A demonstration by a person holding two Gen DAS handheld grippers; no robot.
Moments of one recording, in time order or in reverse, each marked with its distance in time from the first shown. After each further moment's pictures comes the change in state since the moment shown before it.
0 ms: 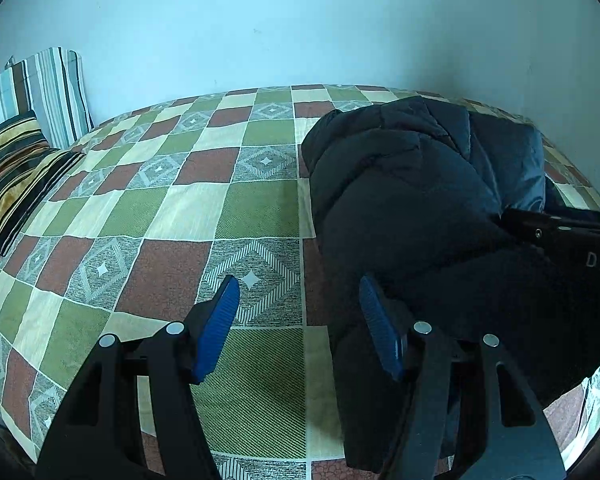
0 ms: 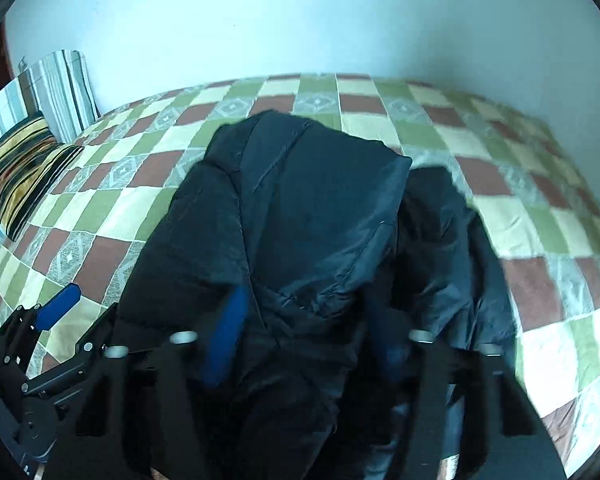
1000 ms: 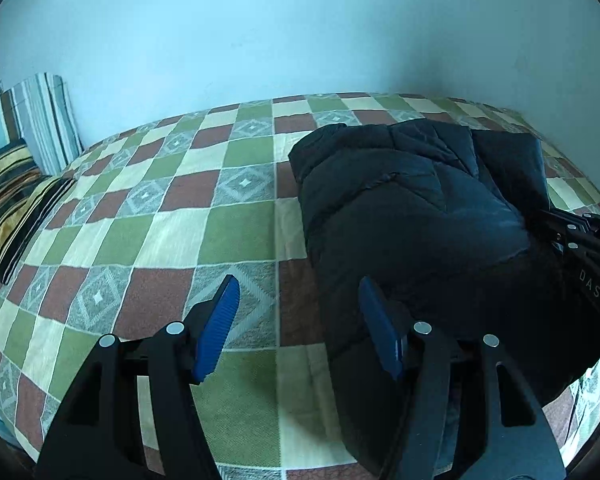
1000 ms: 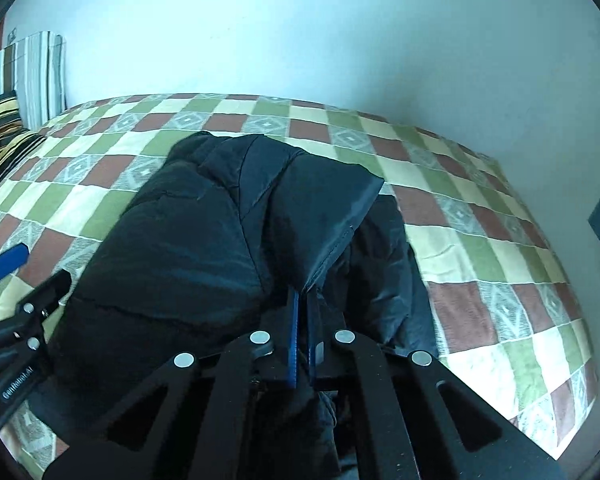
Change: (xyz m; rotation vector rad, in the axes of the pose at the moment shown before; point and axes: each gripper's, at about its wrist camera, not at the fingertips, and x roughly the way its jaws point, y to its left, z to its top) left arm -0.007 -0.032 0.023 0.074 -0.021 -0.014; right arm -0.022 -0.029 -0.011 -0.082 -0.114 -0.231
